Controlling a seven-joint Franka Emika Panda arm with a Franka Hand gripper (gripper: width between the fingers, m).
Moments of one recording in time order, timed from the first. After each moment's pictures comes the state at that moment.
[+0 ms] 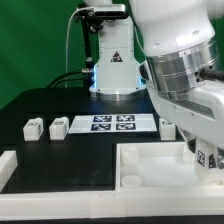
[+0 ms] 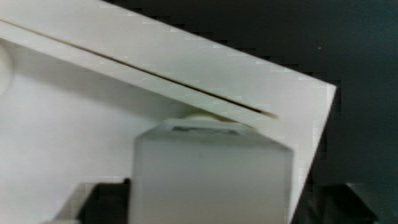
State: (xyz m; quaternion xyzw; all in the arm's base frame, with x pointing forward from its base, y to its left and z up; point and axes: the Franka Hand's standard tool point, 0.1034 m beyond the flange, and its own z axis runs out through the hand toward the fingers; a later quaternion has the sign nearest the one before) arm 0.629 0.108 0.065 -0.84 0.52 0.07 0.11
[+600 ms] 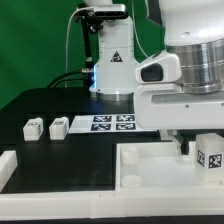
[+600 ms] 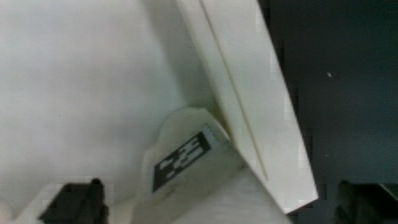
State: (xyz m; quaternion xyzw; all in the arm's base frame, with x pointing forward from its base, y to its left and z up) arm 0.625 0.117 0.069 -0.99 0.12 0.02 0.08
